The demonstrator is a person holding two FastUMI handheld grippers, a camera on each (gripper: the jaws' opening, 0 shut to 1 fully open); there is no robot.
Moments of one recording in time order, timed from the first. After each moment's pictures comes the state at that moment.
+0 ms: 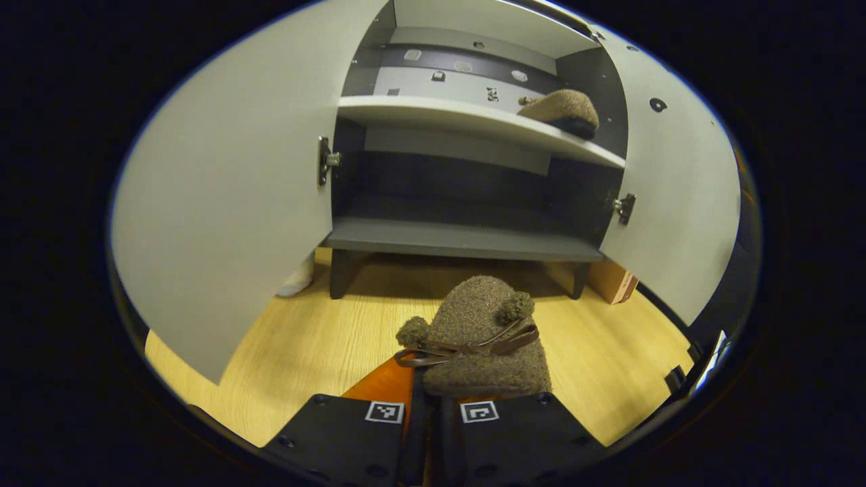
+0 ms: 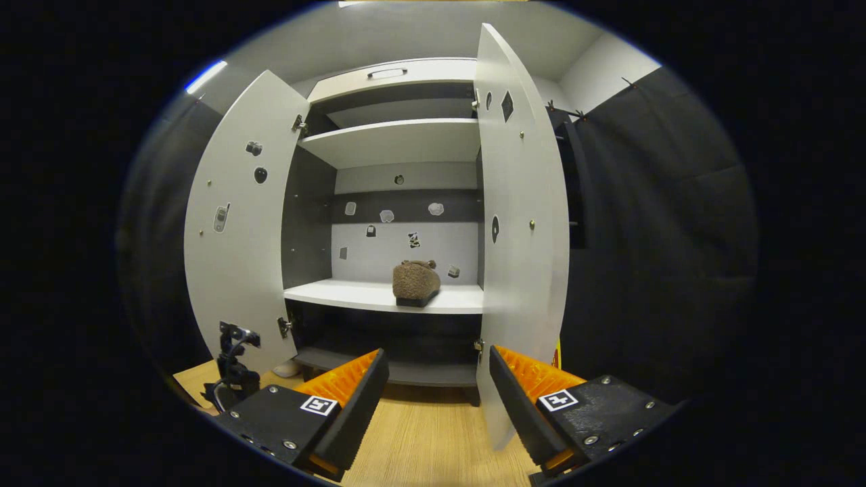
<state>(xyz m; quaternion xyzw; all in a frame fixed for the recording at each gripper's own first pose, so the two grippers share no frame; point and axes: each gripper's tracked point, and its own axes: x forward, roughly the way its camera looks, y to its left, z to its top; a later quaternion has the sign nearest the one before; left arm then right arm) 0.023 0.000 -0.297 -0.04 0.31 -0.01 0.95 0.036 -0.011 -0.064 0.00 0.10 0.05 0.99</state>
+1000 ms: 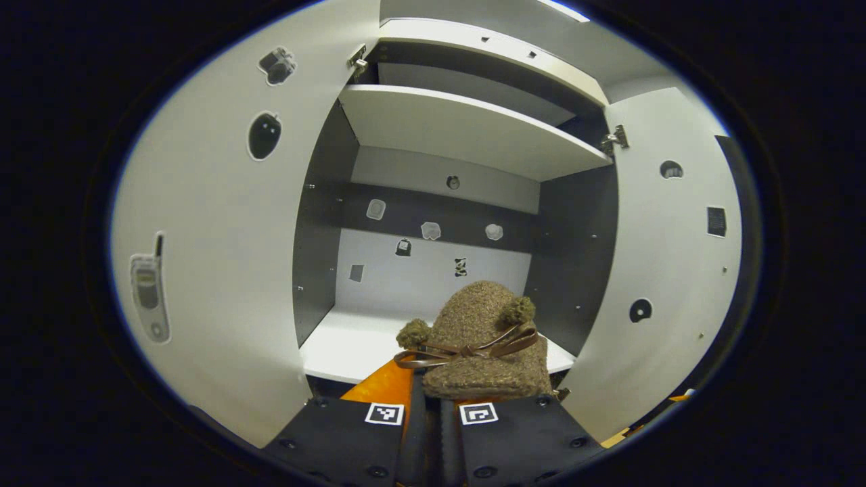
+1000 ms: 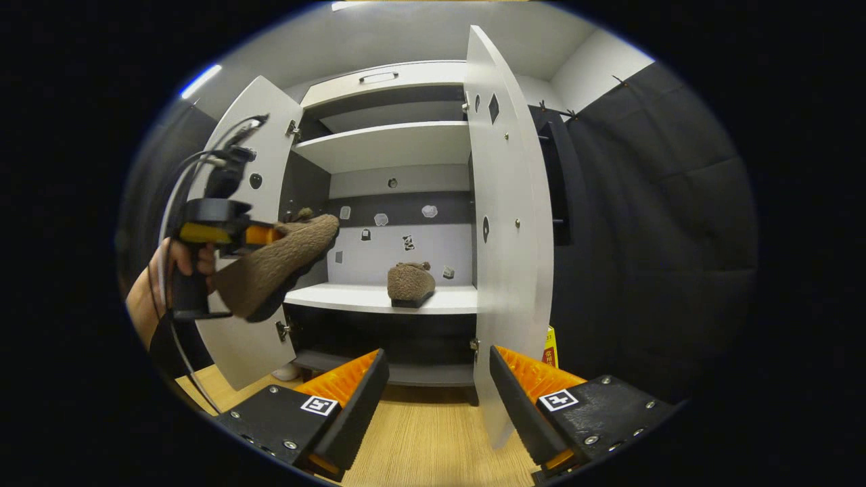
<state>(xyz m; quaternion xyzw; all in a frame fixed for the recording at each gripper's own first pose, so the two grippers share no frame) 0.249 -0.032 0.018 -0.04 0.14 -0.03 0.99 0.029 -0.019 -0.063 0.00 0.09 0.04 1.00</state>
